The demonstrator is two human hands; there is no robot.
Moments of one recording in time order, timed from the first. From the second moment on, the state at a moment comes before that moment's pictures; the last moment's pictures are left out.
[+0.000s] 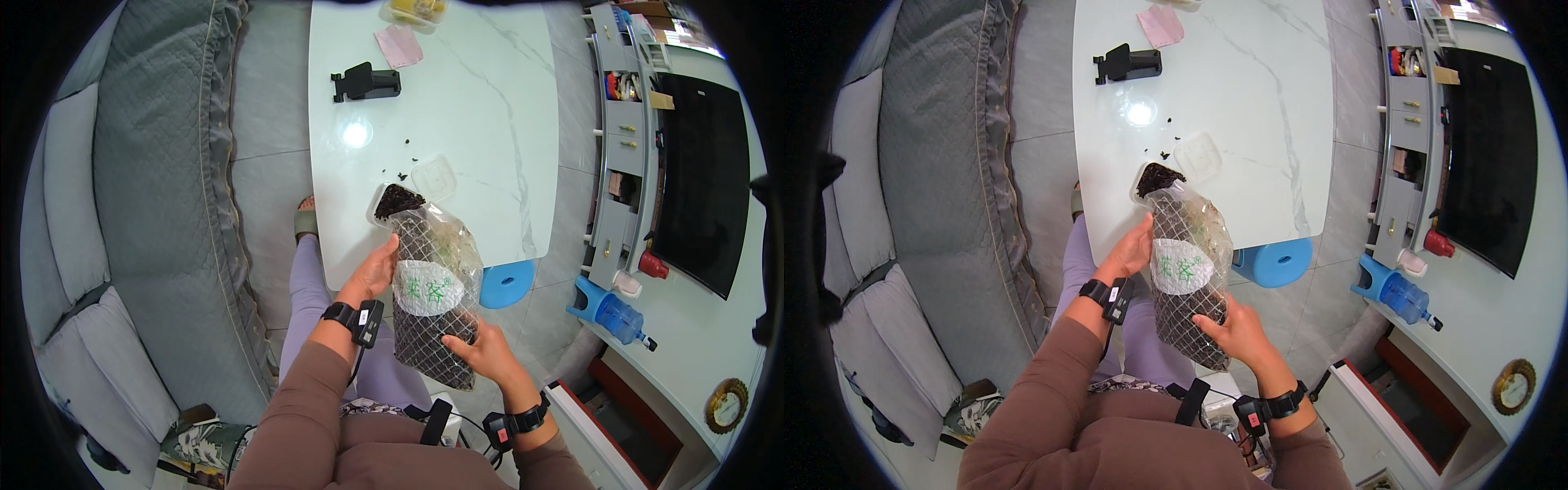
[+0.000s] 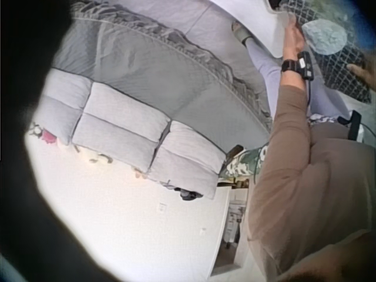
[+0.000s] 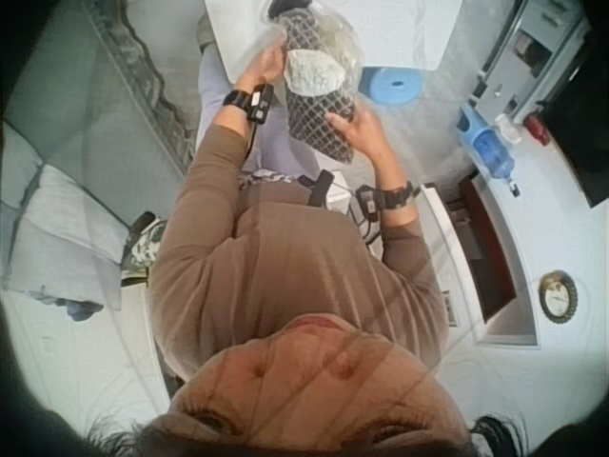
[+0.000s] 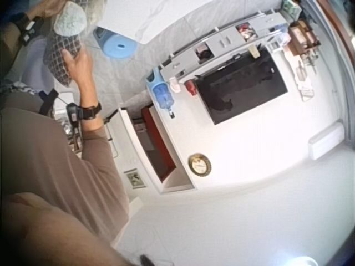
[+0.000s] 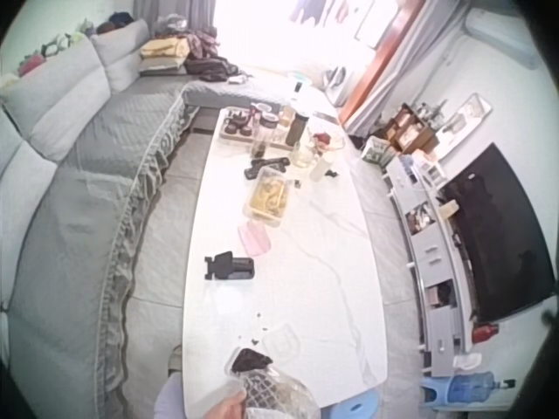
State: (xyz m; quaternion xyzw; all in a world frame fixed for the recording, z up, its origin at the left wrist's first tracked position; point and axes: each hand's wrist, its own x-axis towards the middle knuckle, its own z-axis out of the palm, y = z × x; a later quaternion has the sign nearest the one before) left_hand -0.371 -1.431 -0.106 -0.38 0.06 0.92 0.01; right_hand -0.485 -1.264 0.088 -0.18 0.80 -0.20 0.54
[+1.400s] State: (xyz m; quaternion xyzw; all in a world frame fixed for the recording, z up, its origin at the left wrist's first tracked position) left_hand -0.384 -1.434 -0.107 -0.41 0.10 0.90 0.04; right_hand -0.490 -1.234 0.075 -0.18 0.79 -0.14 0.56
